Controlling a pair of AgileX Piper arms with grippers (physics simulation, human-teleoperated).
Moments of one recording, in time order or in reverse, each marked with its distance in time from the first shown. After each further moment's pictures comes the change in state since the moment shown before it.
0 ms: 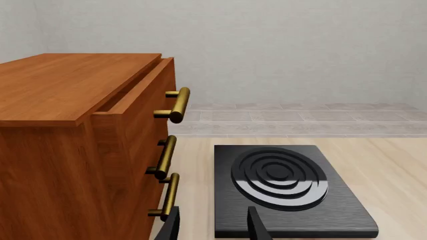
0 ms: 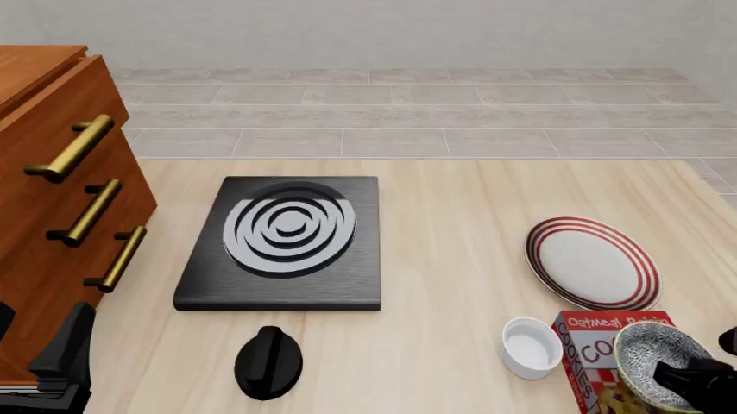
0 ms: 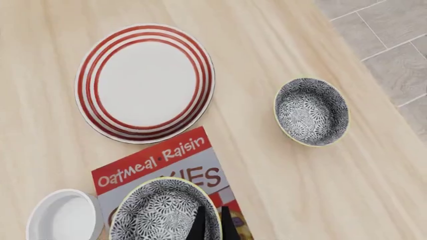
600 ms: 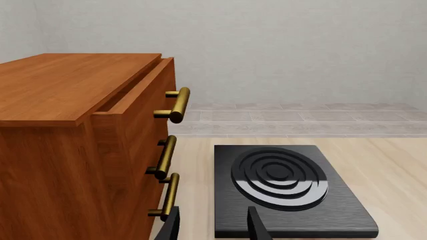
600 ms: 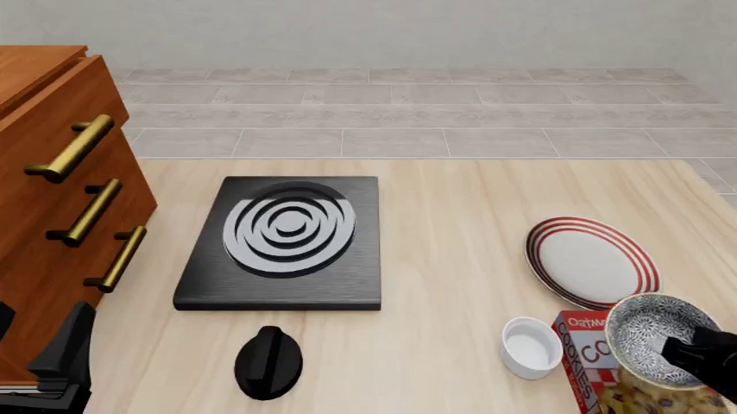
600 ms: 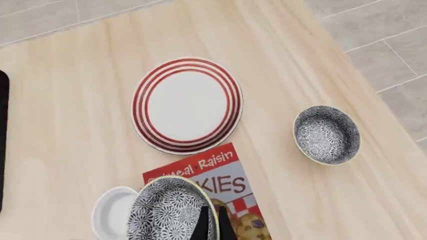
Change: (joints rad) left arm 0.000 0.000 0.000 0.000 0.000; right arm 0.140 -0.213 -0.159 0.281 0.112
